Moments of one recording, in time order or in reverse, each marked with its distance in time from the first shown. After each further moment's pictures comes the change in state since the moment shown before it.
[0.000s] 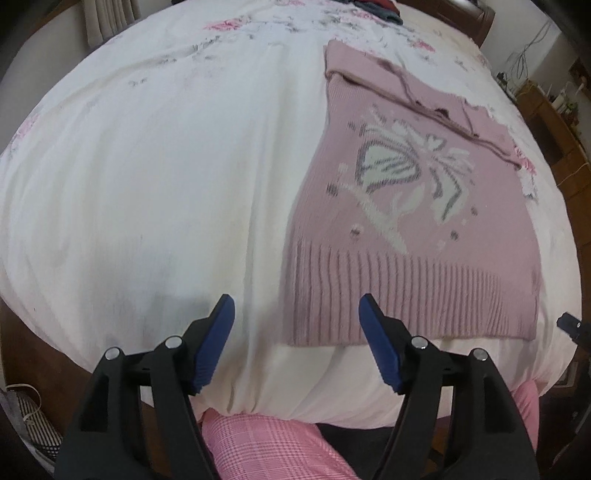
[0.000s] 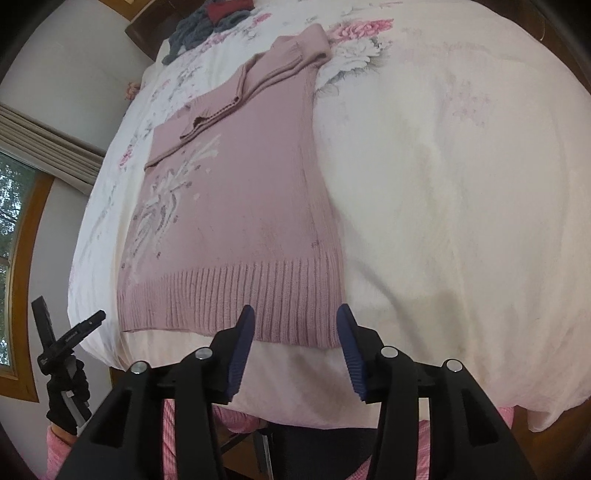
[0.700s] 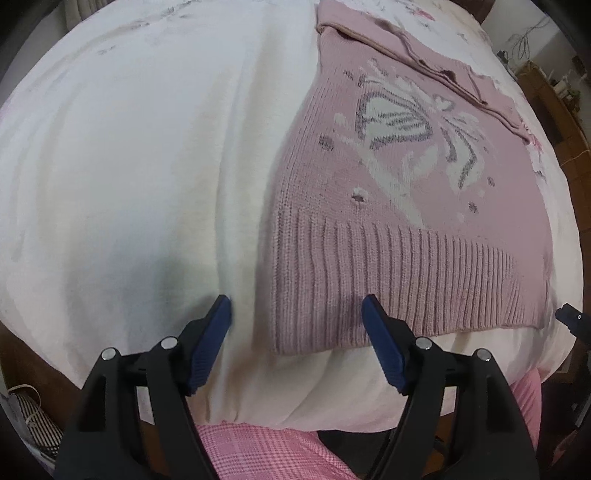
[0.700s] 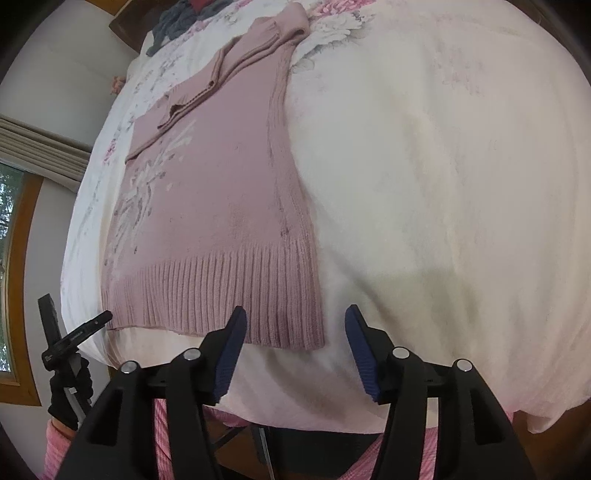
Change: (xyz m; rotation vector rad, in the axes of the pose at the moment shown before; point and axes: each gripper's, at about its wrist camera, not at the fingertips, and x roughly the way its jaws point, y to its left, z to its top) left arm 0.049 -0.006 -0.001 0.010 0.116 -0.040; right arm 0.022 -0.018 0.000 0.031 0.066 -0.019
